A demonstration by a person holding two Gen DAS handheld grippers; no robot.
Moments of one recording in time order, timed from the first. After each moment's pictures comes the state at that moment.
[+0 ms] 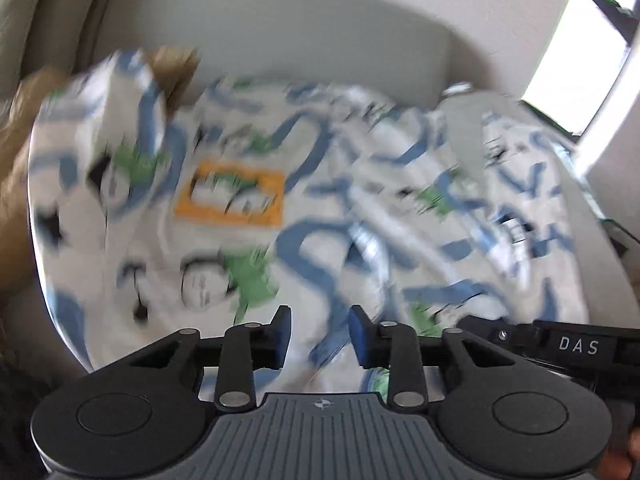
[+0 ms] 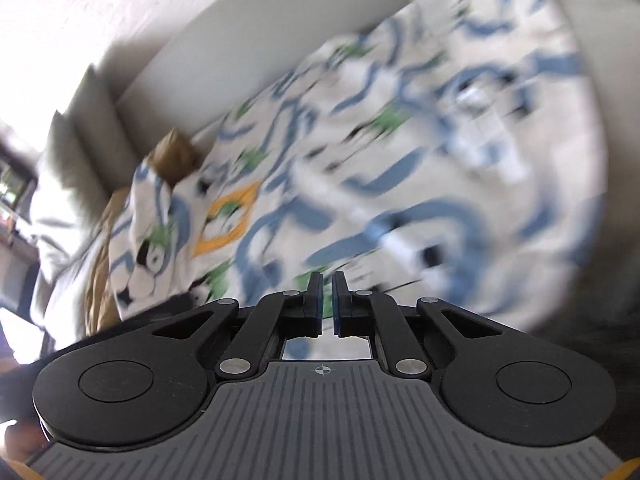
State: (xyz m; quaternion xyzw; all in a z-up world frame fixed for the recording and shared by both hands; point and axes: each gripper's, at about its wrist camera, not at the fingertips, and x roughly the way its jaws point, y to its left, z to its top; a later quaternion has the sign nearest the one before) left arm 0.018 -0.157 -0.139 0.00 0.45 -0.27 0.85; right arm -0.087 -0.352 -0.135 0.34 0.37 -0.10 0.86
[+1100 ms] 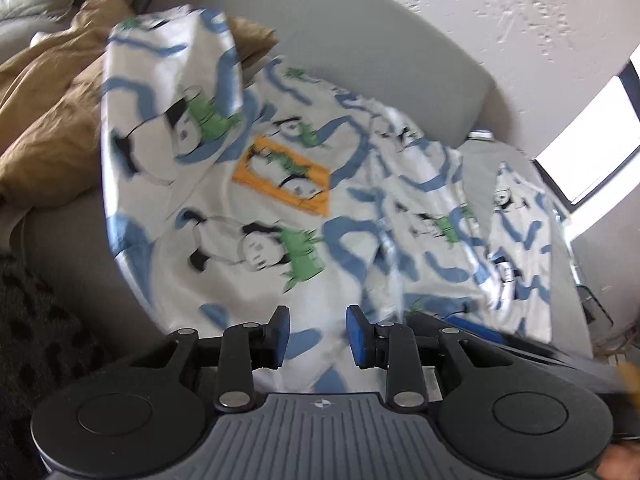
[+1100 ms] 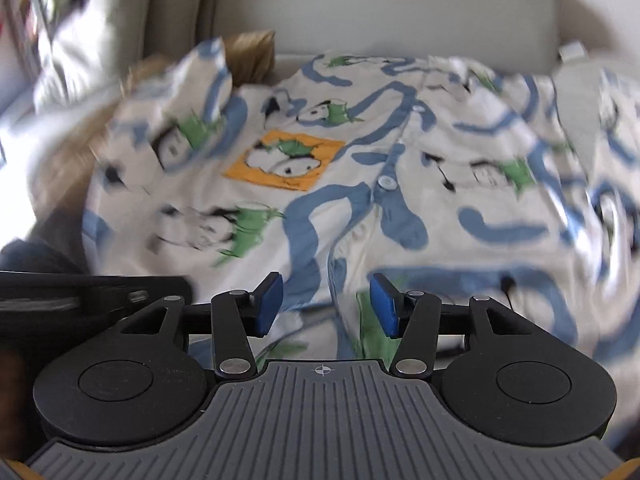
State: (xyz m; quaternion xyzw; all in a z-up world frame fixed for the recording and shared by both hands) left arm 0.018 -0.096 -0.126 -0.12 0.45 -0.28 0.84; right arm -0.045 -0.278 -0.120 0.13 0.41 -0.04 0.90
